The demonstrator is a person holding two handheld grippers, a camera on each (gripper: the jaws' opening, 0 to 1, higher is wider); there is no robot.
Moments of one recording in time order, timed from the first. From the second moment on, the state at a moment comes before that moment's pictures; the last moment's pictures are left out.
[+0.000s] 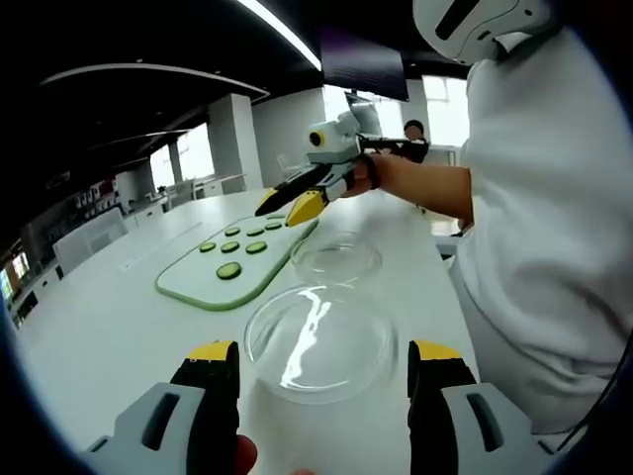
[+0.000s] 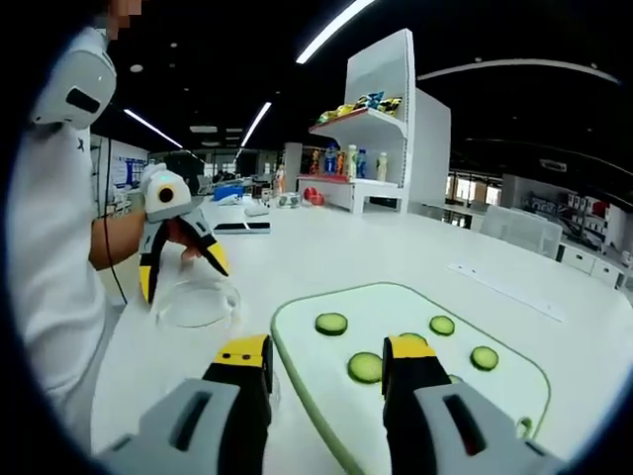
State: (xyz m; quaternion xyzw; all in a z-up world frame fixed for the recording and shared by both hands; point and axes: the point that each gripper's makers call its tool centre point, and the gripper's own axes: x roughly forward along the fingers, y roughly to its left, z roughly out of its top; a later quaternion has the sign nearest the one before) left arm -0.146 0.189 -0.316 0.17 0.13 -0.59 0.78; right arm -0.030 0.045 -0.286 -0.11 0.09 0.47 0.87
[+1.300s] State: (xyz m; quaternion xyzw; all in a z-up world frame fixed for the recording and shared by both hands) left arm -0.157 0.181 -0.316 0.17 0.12 -0.60 0.77; right arm 0.001 0.022 -0.284 -0.11 0.11 0.43 0.89
